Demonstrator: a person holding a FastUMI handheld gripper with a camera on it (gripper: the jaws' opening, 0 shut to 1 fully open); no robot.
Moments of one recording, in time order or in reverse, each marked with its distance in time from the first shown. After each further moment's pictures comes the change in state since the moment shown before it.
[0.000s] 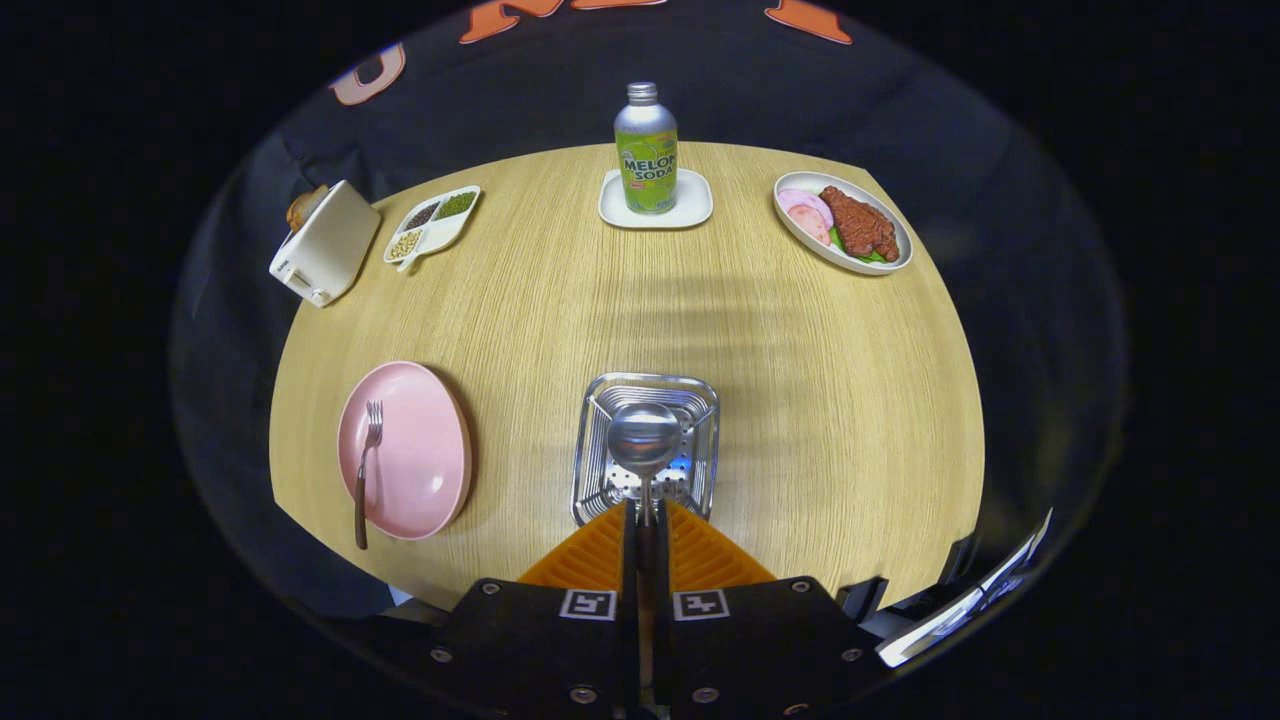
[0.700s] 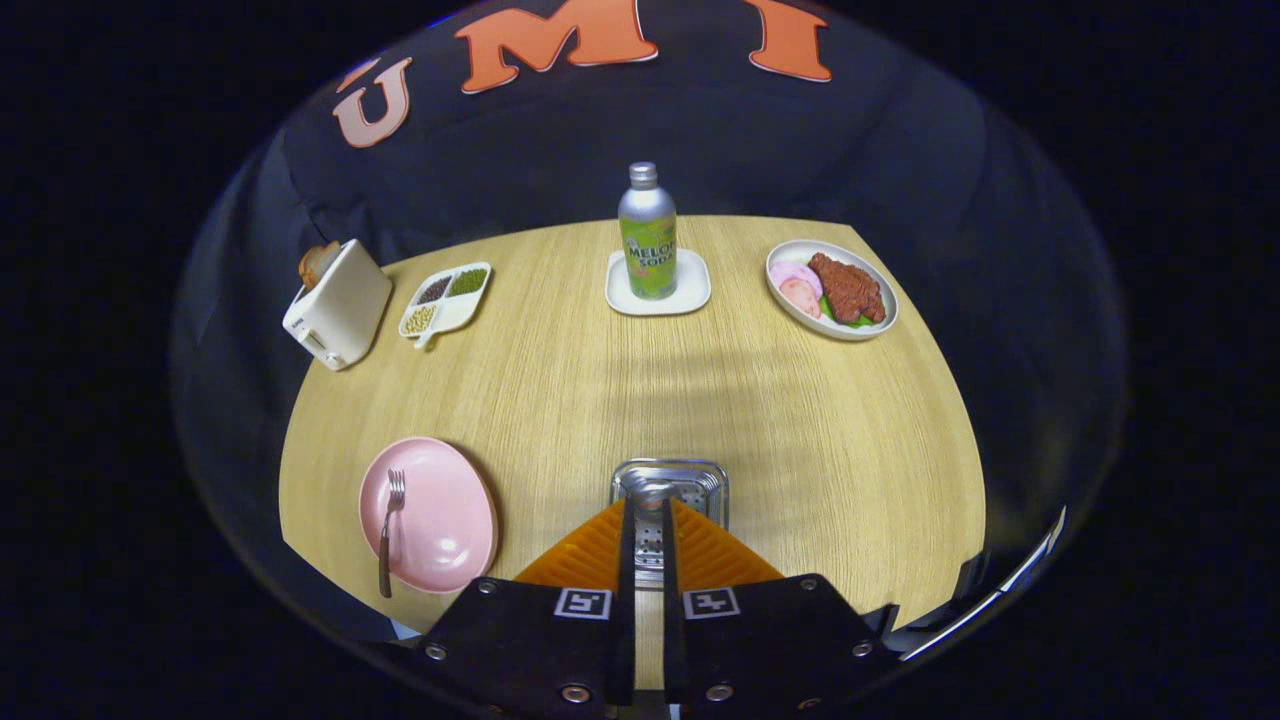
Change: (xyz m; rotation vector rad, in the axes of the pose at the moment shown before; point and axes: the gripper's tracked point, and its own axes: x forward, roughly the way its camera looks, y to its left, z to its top) arm -0.030 0.017 0.057 0.046 -0.316 0.003
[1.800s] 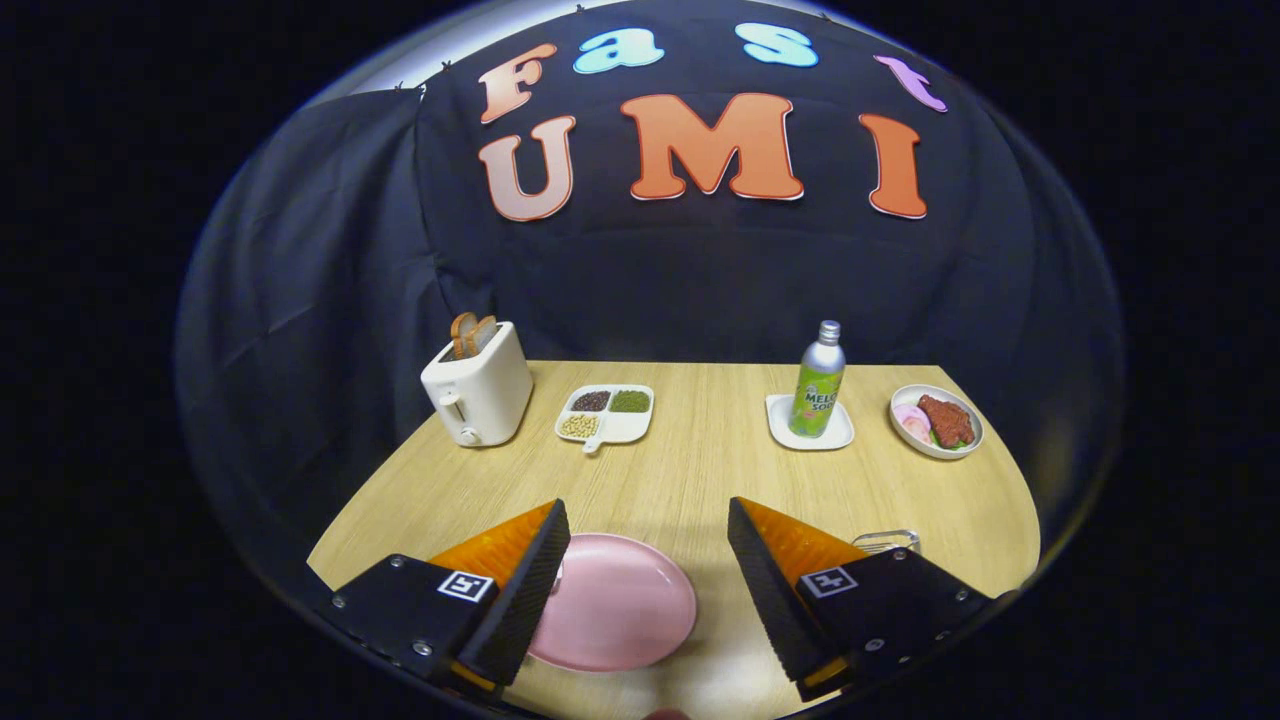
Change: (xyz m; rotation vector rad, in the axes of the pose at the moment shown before) arm -0.037 0.194 0.015 -0.109 -0.388 0.185
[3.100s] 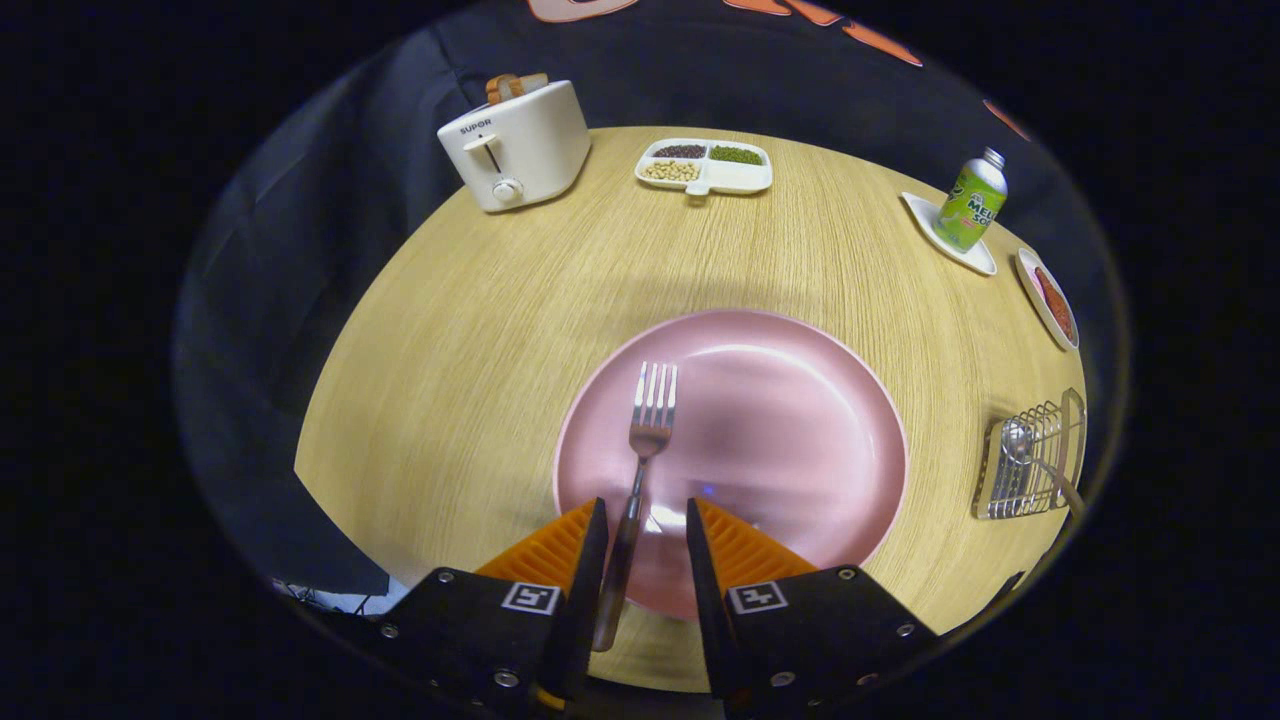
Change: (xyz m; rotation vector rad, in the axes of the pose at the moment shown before) arm 0.035 0.083 -0.179 -0.085 0.675 0.065
